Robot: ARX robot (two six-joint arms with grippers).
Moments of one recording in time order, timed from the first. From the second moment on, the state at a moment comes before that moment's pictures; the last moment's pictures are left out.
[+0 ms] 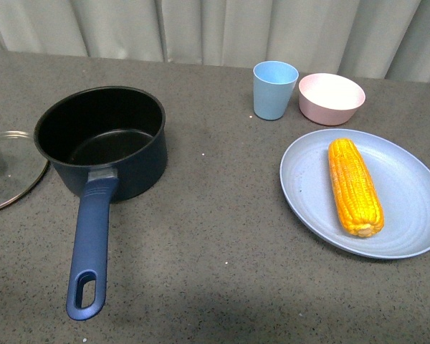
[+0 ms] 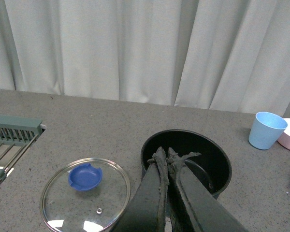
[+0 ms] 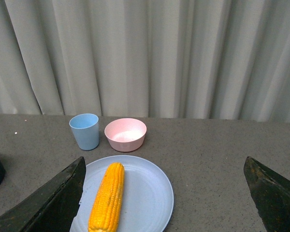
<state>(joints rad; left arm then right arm) 0.00 0.51 0.02 0.50 0.00 -0.01 0.00 0.00 0.01 0.00 0.00 0.00</state>
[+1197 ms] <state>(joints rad) 0.00 0.01 0.02 0.00 0.00 -0.01 0.00 0.00 0.01 0.00 0.00 0.00</state>
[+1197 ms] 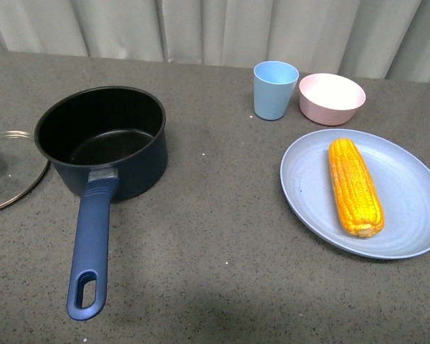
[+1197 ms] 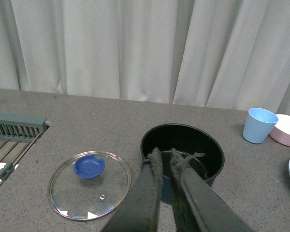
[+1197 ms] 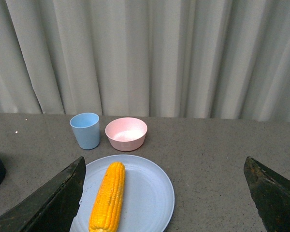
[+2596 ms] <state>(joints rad) 0.00 0.00 0.02 0.00 0.00 0.00 0.22 1.99 0.86 0.18 0.06 0.22</state>
